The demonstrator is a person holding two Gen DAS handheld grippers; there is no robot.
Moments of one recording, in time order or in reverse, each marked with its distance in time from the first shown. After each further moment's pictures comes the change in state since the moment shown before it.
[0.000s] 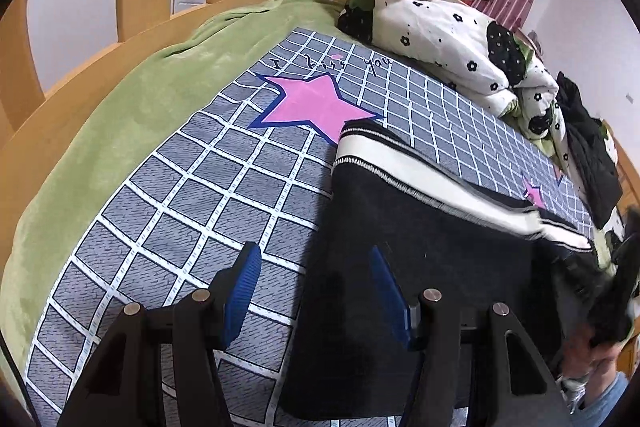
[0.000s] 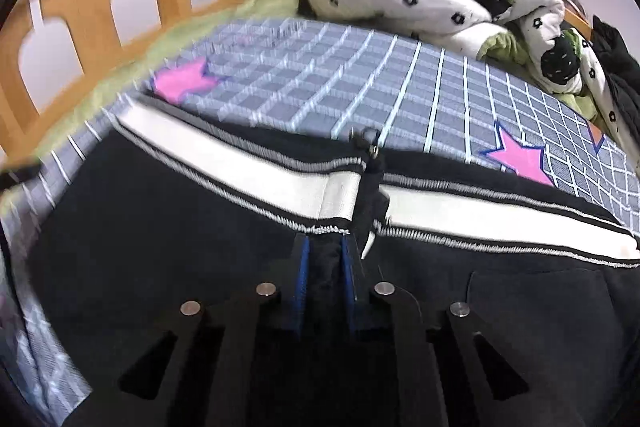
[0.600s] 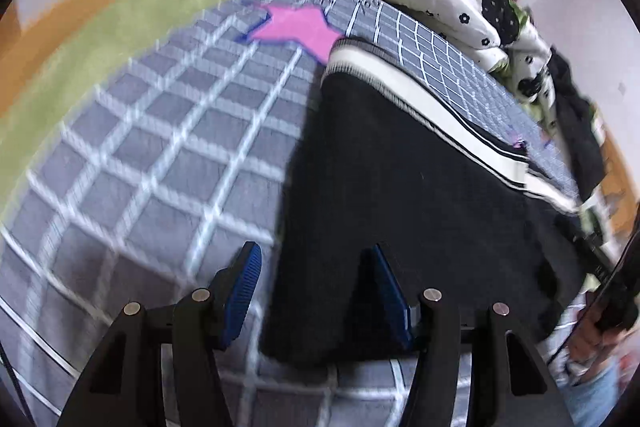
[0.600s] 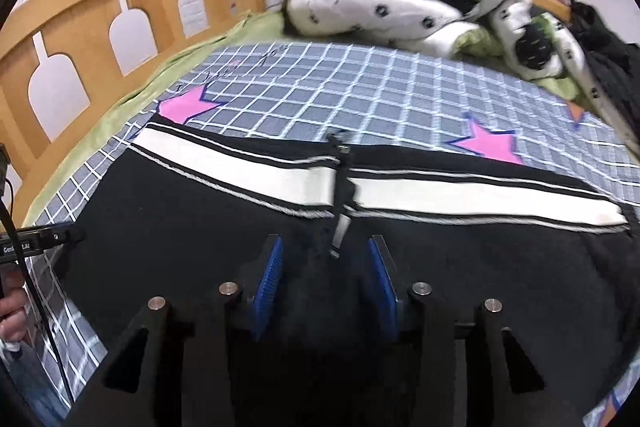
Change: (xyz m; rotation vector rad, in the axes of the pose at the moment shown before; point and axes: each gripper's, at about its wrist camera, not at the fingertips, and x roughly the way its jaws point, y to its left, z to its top) left arm 0.020 0.017 -0.042 -0.060 0.191 -0.141; right arm -0.037 -0.018 -0.021 0.061 -0.019 -0.037
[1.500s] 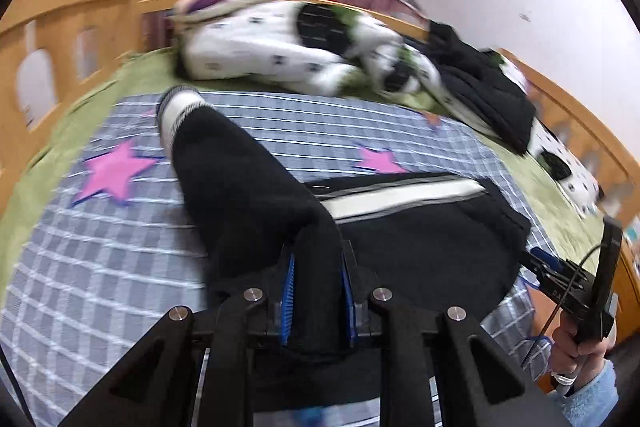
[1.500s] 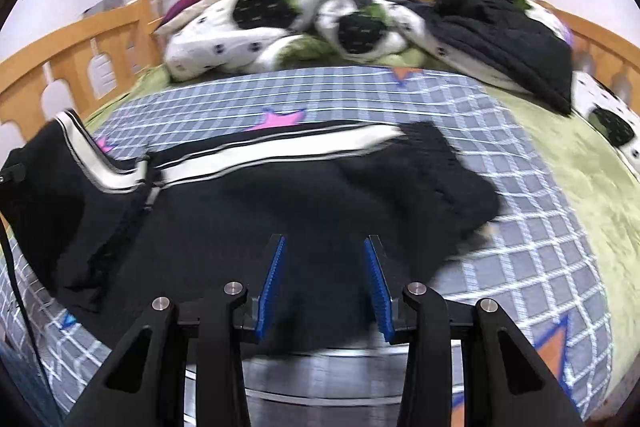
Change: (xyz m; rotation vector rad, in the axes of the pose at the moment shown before) left arm -0.028 -0.264 -0.024 0.443 -0.218 -0.062; right arm -0.110 -0.185 -0.094 0.236 -0.106 -0.226
